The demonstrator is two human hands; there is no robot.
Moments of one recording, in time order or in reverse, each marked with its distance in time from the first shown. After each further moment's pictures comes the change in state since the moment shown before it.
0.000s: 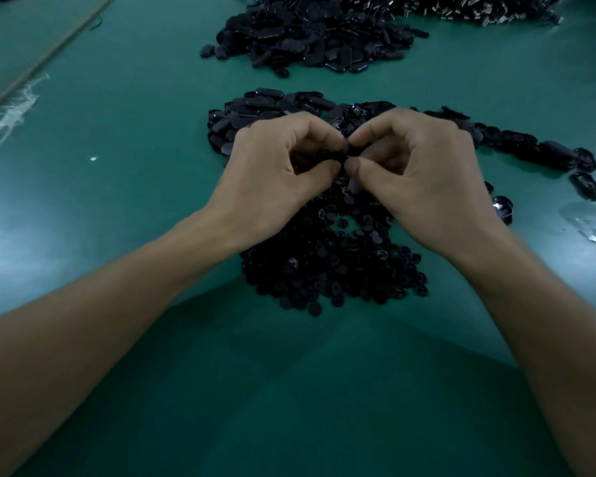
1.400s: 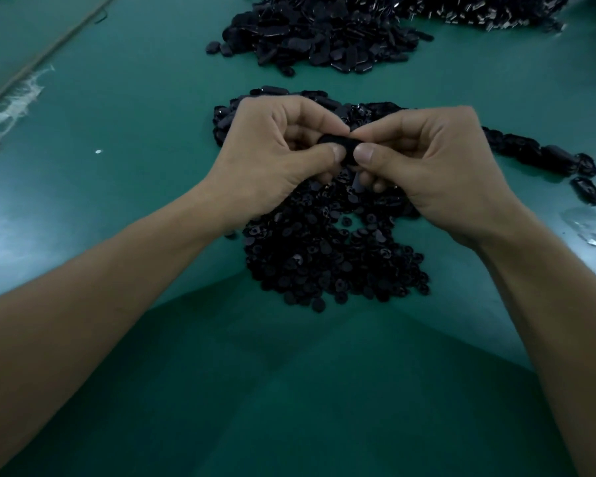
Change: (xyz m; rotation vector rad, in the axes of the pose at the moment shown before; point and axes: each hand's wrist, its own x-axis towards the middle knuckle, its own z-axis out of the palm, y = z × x) left_hand 0.009 -0.001 -0.011 -0.290 -0.034 -0.066; right_hand 0.012 0.006 -0.008 0.379 -0.134 0.043
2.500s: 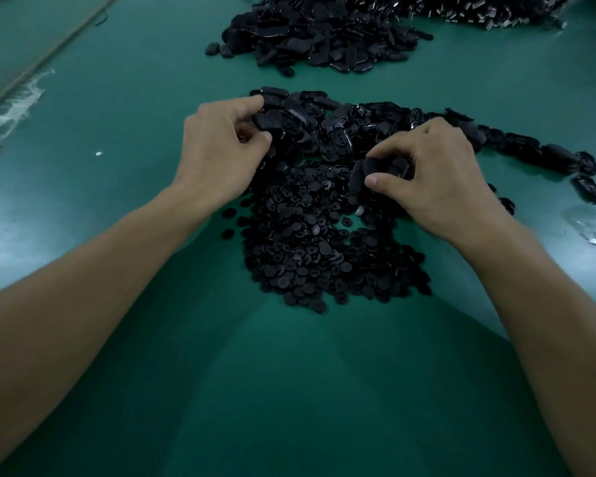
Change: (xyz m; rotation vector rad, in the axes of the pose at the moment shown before) left_hand 0.010 -0.038 -0.033 0.499 0.321 -0.160; right_hand 0.002 0.028 -0.009 -0.785 0.057 0.096
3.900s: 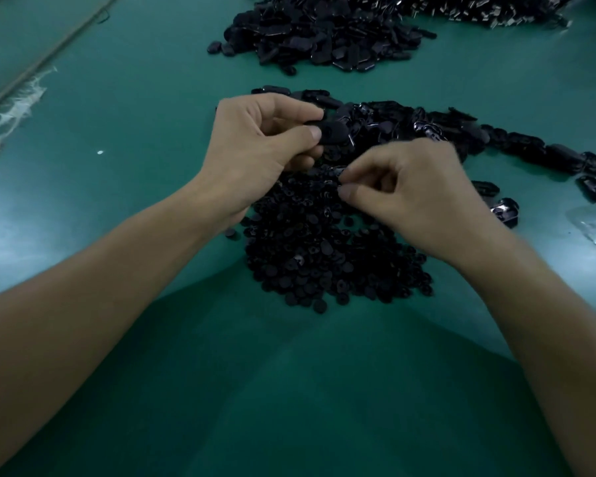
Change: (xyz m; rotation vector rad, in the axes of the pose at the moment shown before) left_hand -0.018 0.037 0.007 -0.636 -0.198 -0.100; right_hand -0.013 -0.023 0.002 0.273 -0.047 -0.157
